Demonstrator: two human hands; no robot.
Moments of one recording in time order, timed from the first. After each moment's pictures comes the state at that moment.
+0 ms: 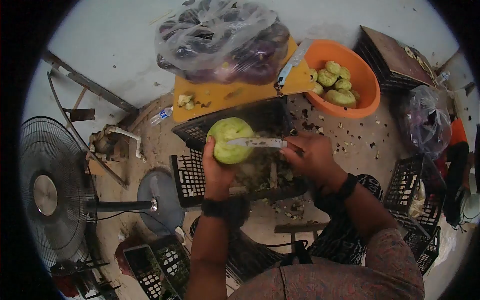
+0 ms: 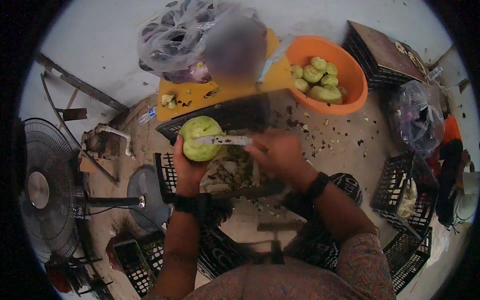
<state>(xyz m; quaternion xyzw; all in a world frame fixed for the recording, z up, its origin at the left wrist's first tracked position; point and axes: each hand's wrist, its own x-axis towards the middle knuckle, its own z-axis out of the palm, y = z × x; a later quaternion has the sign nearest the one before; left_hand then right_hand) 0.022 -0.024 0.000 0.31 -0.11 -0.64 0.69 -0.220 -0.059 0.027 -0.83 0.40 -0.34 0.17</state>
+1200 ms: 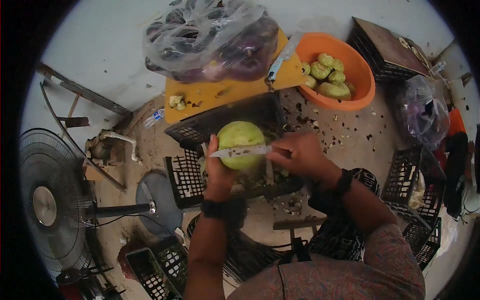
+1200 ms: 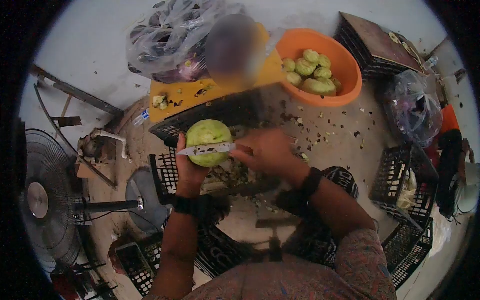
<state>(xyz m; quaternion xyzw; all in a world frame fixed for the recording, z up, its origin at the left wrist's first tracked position) 0.005 -0.028 -0.012 0.33 -0.12 -0.70 0.62 -0.217 -0.059 0.030 -0.85 0.35 -0.32 0.22</state>
